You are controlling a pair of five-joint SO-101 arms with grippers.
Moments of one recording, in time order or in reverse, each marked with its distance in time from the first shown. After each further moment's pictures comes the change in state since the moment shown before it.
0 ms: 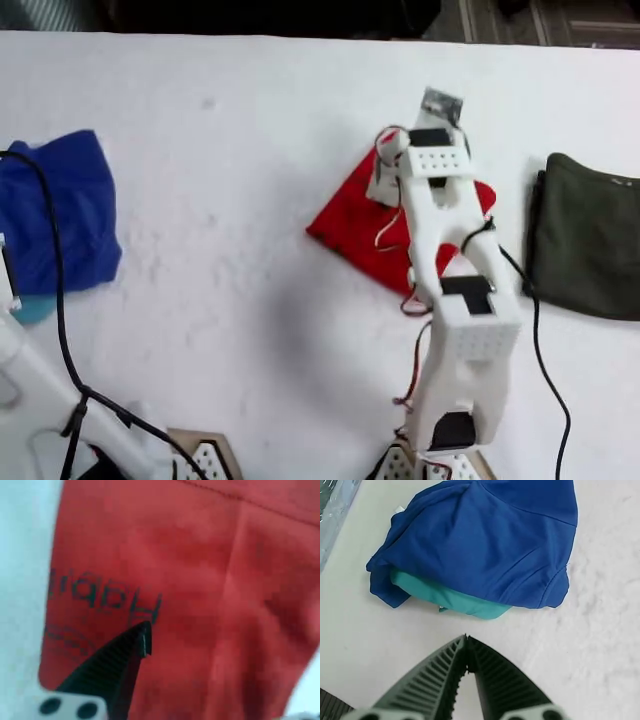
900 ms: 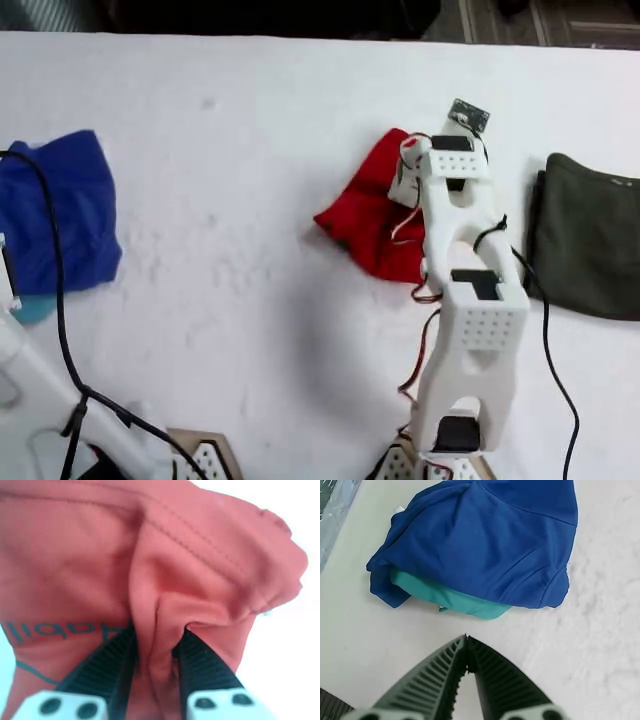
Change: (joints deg) left arm 0.0 0.0 0.0 0.0 0.0; right arm 4.0 9.3 -3.3 -1.6 1.5
